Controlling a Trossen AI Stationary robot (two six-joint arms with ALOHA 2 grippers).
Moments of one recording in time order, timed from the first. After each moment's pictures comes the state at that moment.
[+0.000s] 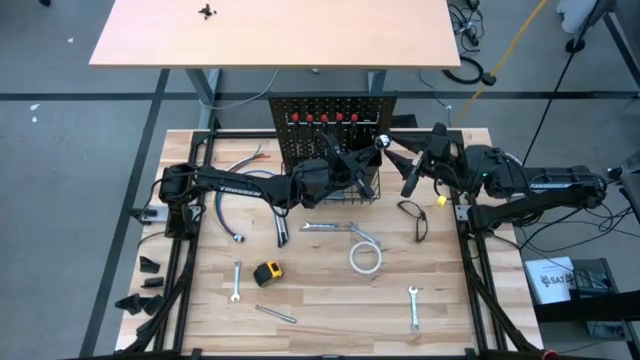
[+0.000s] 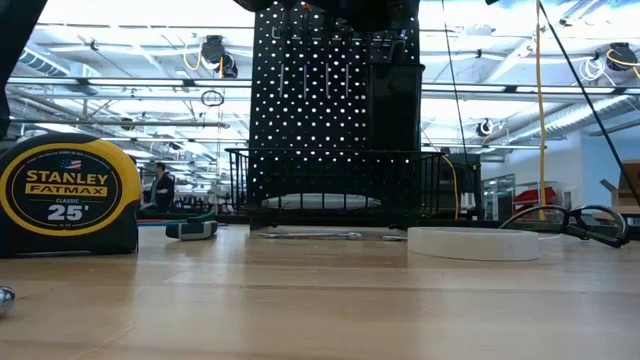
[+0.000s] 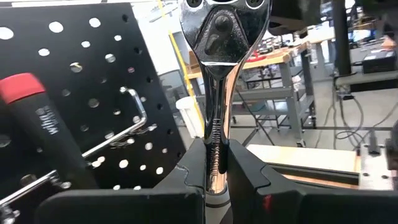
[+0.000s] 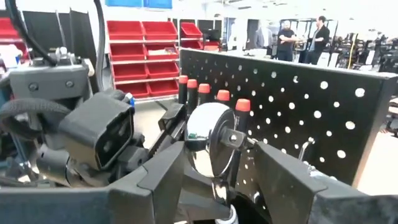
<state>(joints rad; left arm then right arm) 0.03 1.89 1.47 0.53 -0.58 0.37 0.03 0.89 0.96 -0.05 0.55 0.06</state>
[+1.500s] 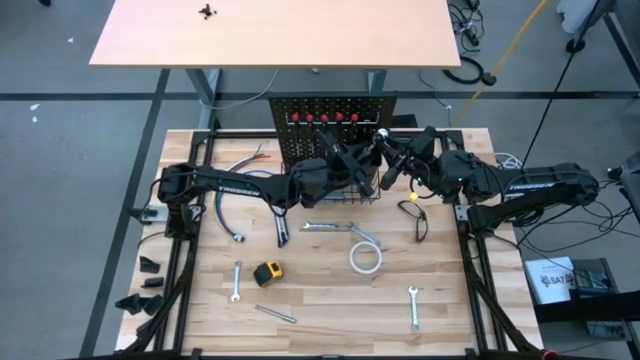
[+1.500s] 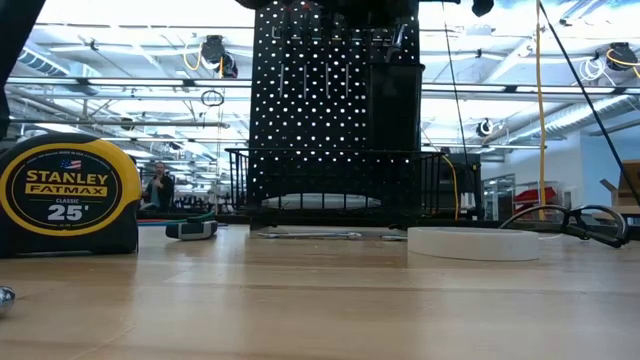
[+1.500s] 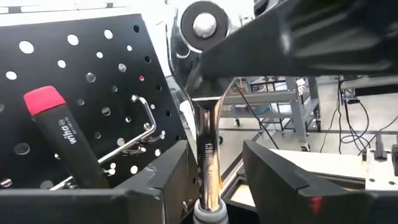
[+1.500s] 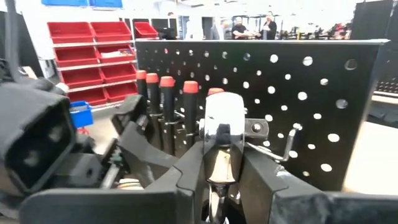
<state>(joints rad) 0.02 1.88 1.47 0.53 -0.60 0.38 0.03 1.03 0.96 0.09 0.76 0.10</state>
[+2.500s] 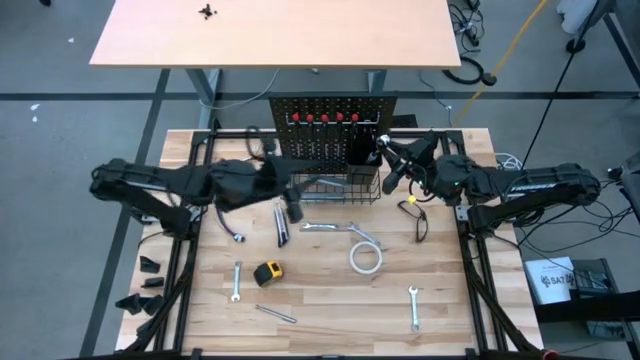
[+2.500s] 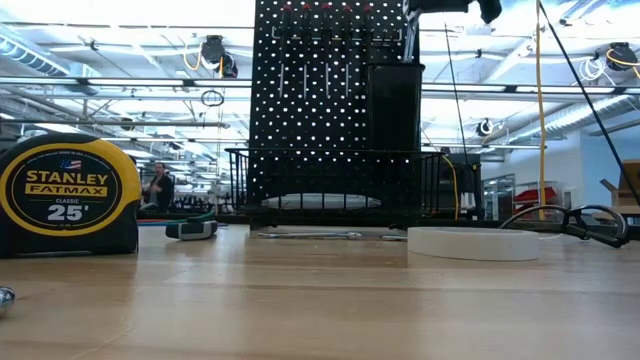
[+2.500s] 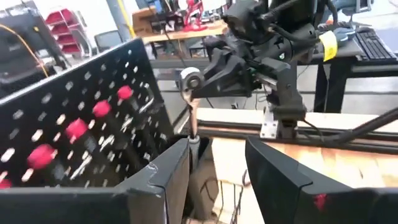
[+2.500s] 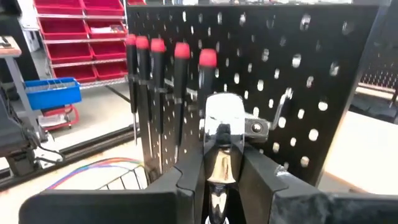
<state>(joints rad) -0.18 1.34 1.42 -0.28 -0.55 0.08 0.04 1.01 0.93 -0.02 0.79 0.12</state>
